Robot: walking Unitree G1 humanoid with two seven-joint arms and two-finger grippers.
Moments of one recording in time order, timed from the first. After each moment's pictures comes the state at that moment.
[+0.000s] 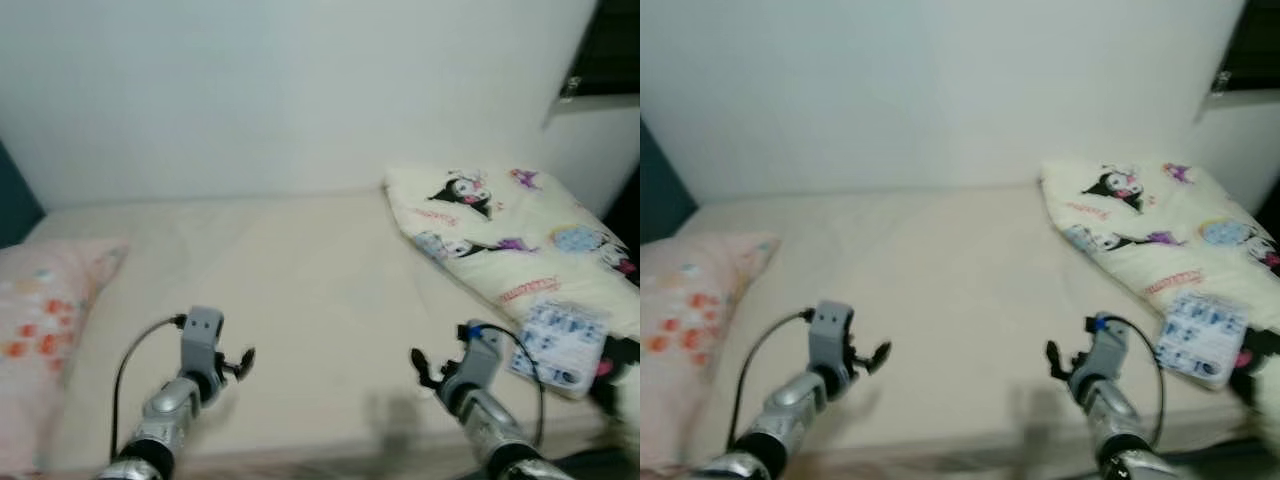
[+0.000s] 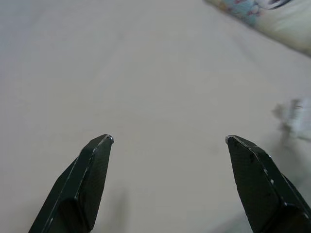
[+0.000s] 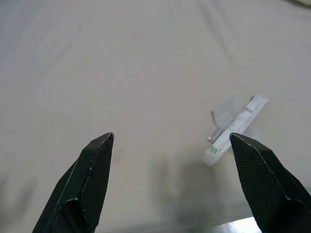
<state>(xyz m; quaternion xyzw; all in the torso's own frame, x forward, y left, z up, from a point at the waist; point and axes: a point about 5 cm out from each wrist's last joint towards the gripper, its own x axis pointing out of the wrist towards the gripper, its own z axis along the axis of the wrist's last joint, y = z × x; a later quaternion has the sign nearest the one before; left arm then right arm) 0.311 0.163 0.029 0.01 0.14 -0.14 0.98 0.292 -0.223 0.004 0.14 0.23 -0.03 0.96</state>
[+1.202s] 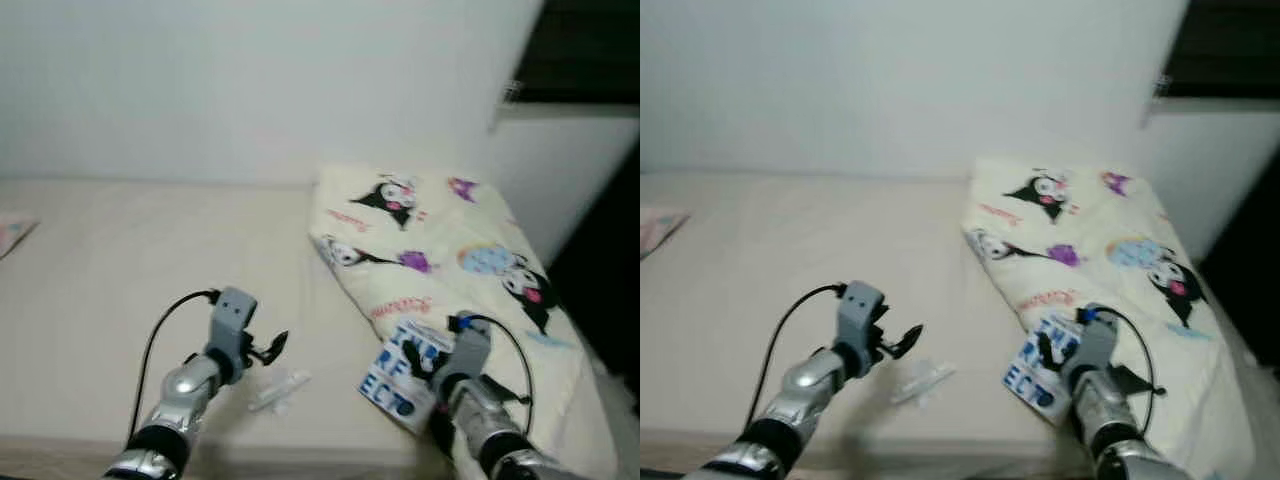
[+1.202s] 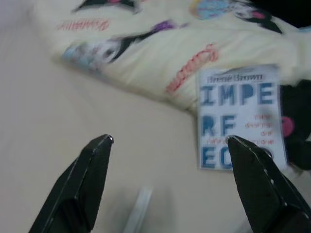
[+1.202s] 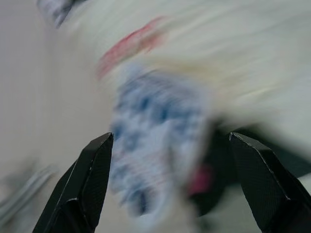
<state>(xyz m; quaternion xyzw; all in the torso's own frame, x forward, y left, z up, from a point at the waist) 0.314 0.130 0.045 0.09 0.08 -0.27 0.96 0.293 -0.233 0.006 0.13 0.24 -0.06 0.96</state>
